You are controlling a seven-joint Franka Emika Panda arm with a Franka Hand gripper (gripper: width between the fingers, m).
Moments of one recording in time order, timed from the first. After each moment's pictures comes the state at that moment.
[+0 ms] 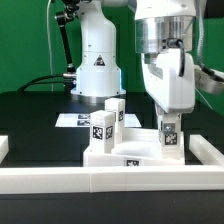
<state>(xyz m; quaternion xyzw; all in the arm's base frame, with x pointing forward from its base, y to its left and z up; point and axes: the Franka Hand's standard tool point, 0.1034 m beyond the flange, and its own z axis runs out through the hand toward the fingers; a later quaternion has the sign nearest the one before) 0.611 0.065 0.073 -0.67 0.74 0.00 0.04</state>
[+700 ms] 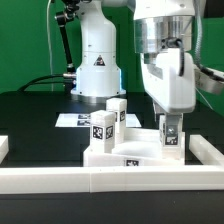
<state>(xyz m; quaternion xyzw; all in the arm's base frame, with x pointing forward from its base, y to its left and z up) 0.610 0.070 0.073 -0.73 0.68 0.00 0.04</state>
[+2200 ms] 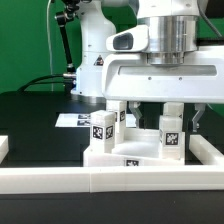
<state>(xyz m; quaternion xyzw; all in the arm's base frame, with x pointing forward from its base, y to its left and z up) 0.613 0.066 0.074 -0.98 0.17 -0.02 0.02</state>
